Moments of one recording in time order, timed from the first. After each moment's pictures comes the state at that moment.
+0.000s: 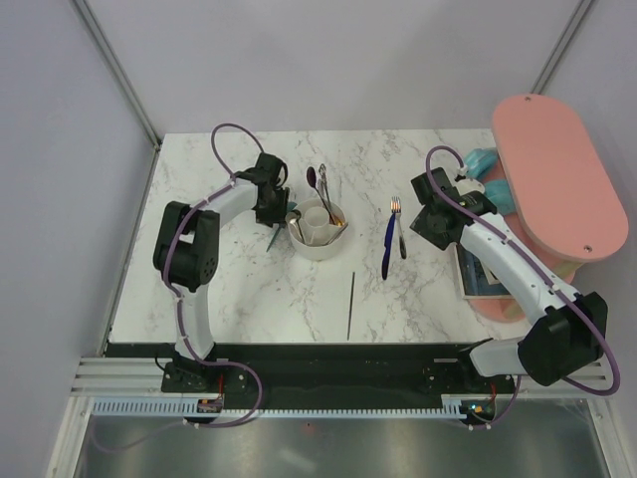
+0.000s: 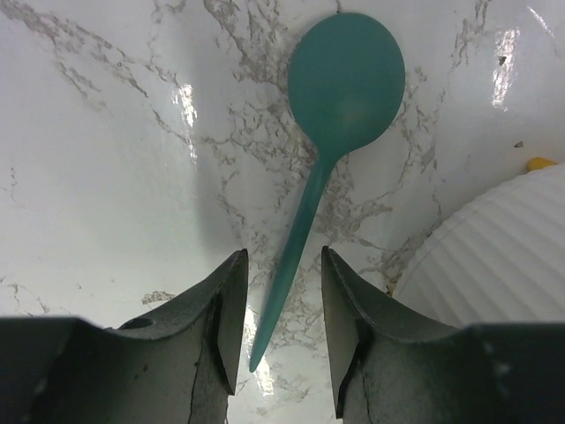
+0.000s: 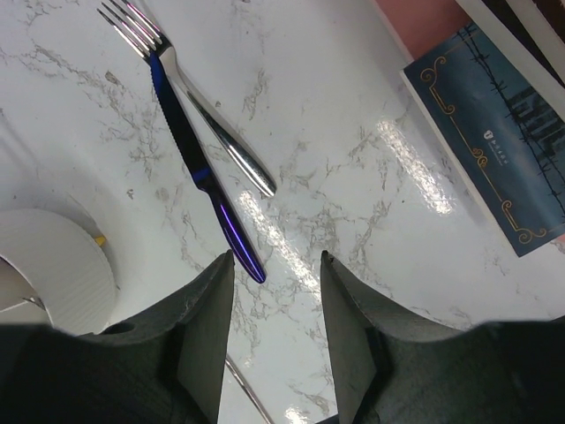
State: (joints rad) left arm -0.33 2.03 1.47 -0.58 0.00 -0.21; right arm 0.41 1.36 1.22 -0.96 0.43 1.02
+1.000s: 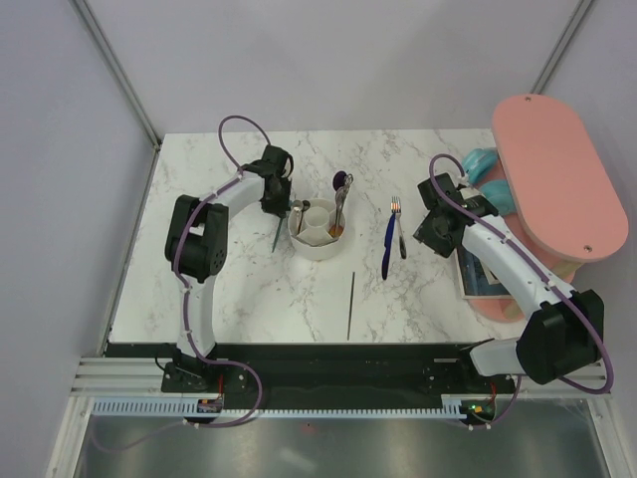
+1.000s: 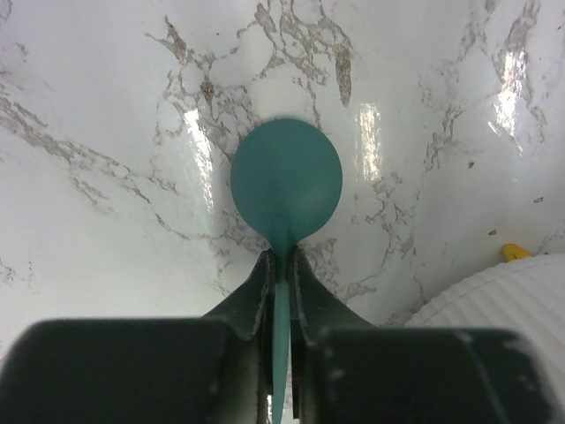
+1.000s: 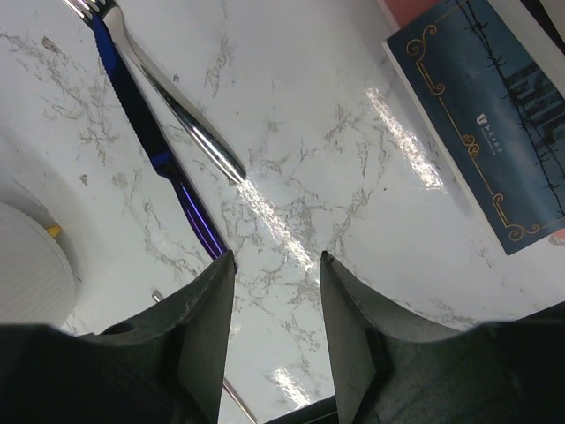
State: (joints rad) left arm -0.34 2.15 1.62 -0.57 -0.02 -0.19; right arm 0.35 1.37 1.14 -0.94 0.34 0.97
